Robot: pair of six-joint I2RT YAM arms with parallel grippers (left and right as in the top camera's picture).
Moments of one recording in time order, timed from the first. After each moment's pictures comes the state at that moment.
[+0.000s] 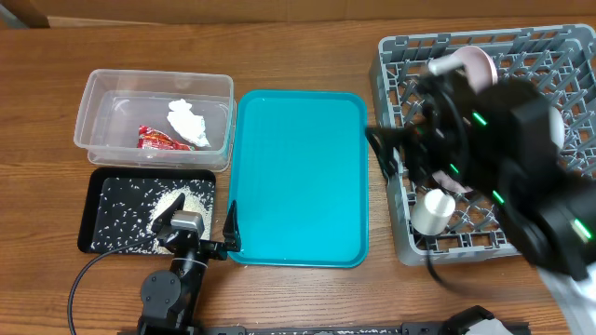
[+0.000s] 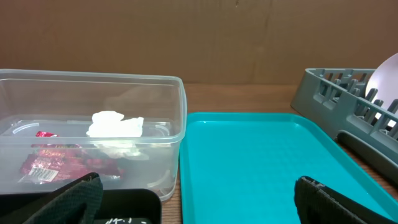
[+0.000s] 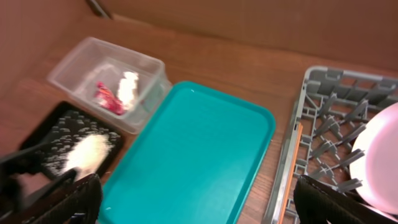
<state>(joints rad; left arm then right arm) -0.16 0.02 0.01 -0.08 0.03 -0.10 0.41 1.14 1.58 -1.04 -0.15 0.12</state>
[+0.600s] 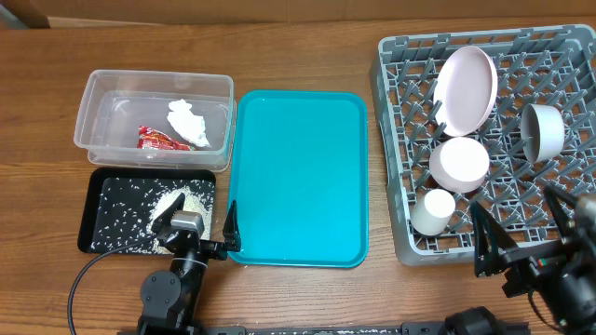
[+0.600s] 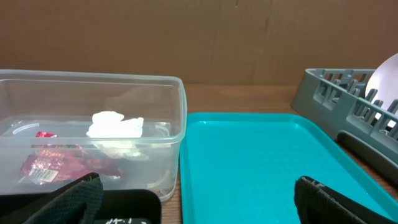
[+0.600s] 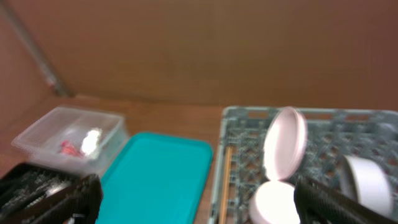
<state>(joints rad) -0.16 0.02 0.01 -0.08 0.03 -0.10 0.29 0.58 1.38 -1.07 0.02 0.12</state>
